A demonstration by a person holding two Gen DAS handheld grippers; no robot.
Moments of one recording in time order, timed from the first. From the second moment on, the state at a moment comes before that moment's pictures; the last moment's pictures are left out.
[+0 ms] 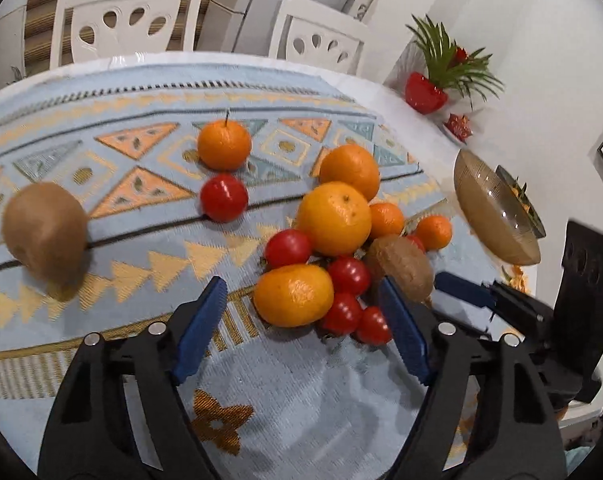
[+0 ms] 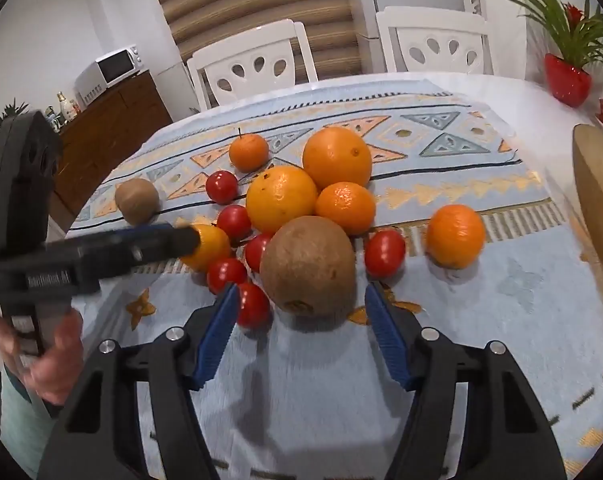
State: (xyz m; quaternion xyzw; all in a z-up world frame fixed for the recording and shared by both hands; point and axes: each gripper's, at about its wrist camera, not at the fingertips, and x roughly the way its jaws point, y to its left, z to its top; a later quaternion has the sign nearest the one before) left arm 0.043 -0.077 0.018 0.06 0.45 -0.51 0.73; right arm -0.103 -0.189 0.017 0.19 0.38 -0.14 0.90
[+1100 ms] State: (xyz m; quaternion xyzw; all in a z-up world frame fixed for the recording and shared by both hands) left arm 0.015 -0.059 0.041 0.04 0.40 -0.49 0.78; right arm -0.137 -0.211 0.020 0.28 0.33 -0.13 0.89
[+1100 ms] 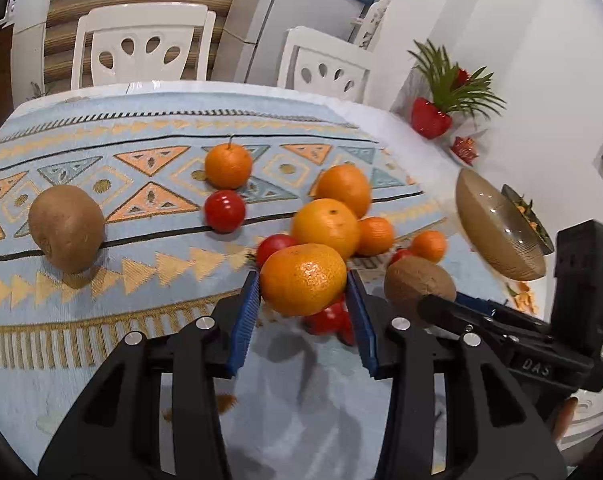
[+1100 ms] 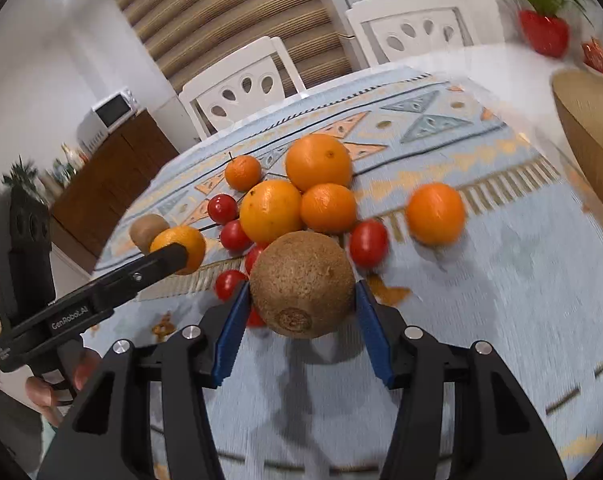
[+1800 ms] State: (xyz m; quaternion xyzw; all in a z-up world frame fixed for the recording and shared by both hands) left arm -0.138 -0.237 0.121 0.14 0.31 -0.62 0.70; right arm -0.326 -0.316 0.085 0.29 0.22 -0.37 0.85
